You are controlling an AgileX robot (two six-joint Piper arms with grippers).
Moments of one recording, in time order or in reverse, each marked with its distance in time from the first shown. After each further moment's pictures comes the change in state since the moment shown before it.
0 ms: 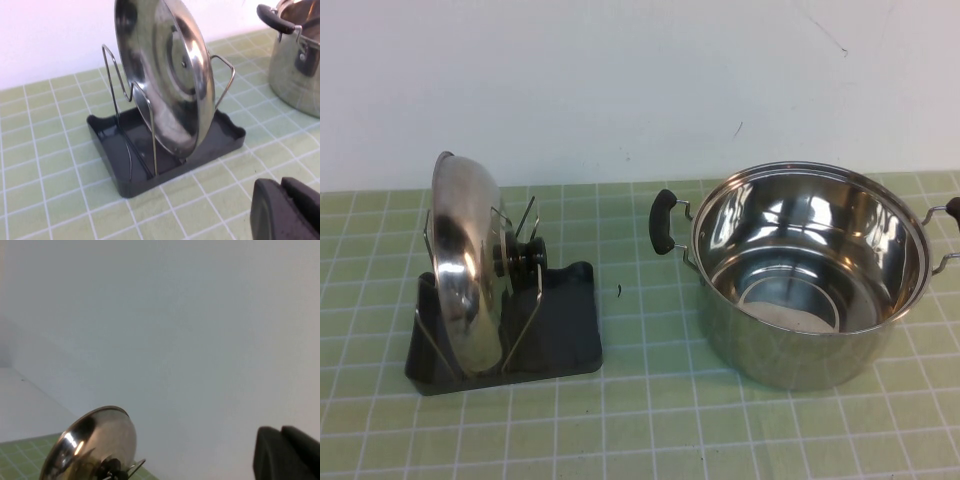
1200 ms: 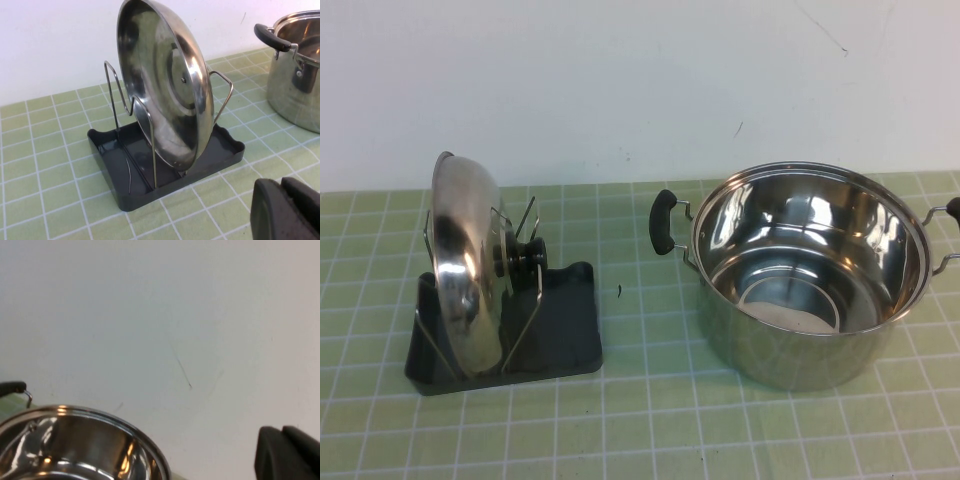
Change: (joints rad) right arm 0.000 -0.085 0.164 -0.240 0.509 0.067; left arm 0.000 -0.070 0.028 0.000 -0.025 0.000
